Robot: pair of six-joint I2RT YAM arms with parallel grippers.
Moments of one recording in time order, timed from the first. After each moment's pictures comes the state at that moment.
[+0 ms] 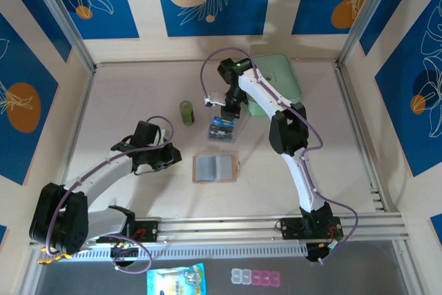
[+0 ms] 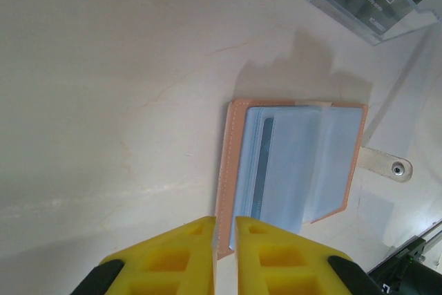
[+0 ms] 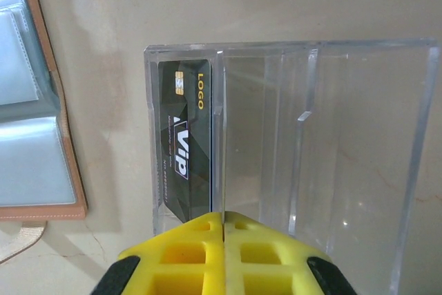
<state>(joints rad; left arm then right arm) -0.35 1.21 0.62 -0.45 0.45 -0.69 0.52 2.41 2.32 -1.47 -0.29 -0.92</state>
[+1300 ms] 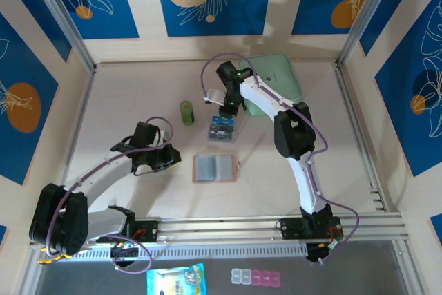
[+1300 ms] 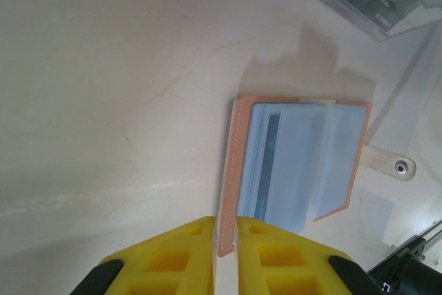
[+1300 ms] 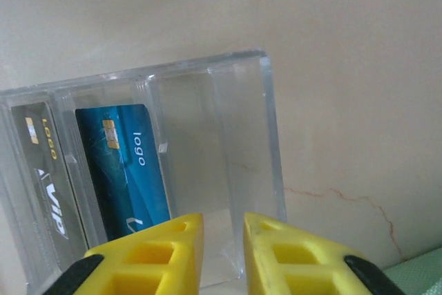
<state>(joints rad) -0.34 1.20 0.61 -0.45 0.45 -0.69 0.53 2.28 2.03 -1.06 -0.12 -0.77</state>
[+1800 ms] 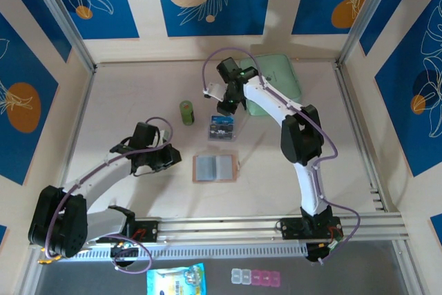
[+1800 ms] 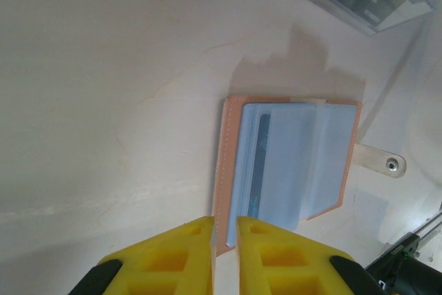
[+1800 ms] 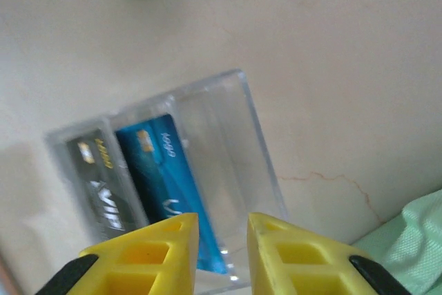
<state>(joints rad) -0.34 1.19 0.60 -0.43 0.47 -0.69 0.56 2.14 1.93 -0.99 -0.13 -0.57</state>
